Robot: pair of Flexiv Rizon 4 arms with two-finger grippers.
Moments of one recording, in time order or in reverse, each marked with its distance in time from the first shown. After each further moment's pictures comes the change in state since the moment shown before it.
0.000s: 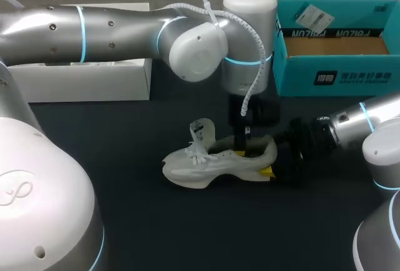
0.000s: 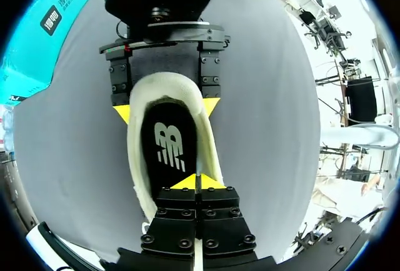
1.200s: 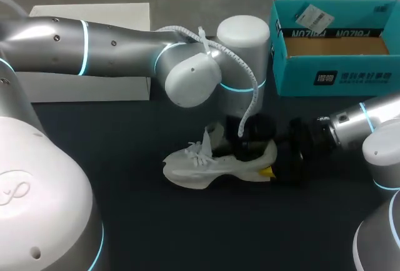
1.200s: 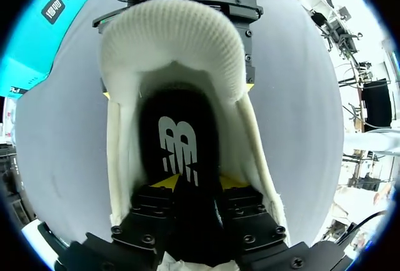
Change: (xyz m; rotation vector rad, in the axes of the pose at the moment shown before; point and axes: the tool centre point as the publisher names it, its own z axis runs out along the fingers) left arm -0.021 0.000 0.047 0.031 -0.129 -0.037; right arm 0.000 -0.001 0.000 0.001 0.000 0.000
